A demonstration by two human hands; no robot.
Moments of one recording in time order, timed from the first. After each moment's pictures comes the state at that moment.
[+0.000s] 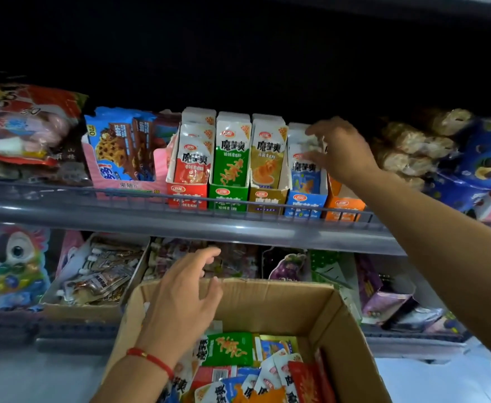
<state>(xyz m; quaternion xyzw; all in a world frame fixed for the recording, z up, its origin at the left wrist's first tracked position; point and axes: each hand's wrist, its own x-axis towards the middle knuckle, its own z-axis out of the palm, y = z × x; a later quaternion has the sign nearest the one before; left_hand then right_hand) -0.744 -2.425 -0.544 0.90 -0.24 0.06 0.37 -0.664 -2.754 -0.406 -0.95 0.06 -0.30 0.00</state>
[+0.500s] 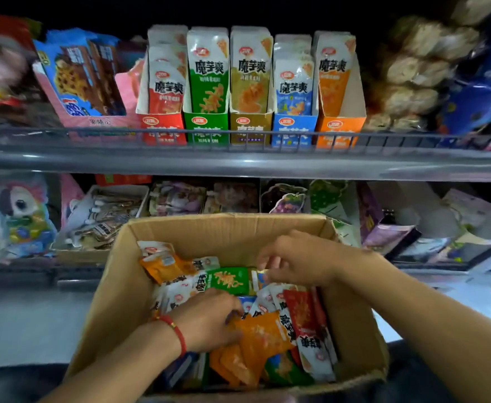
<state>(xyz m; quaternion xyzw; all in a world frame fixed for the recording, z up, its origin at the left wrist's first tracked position) -0.798 -2.454 -0.620 0.87 -0.38 -0.32 0.04 -0.815 -2.672 -0.573 -0.96 -0.14 0.18 0.15</state>
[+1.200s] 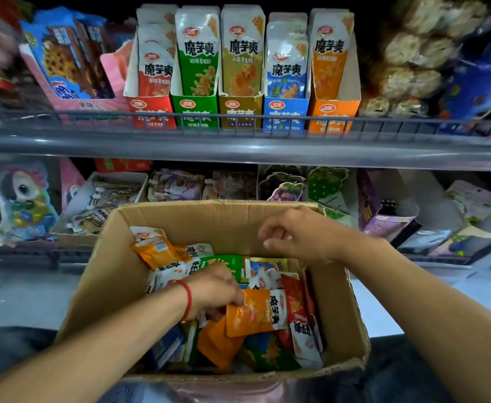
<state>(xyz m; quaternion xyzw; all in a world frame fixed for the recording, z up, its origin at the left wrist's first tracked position) -0.792 -2.492 -0.637 0.86 -0.07 -0.43 0.28 -0.819 -2.700 -0.571 -0.97 -0.10 0.11 0.22</state>
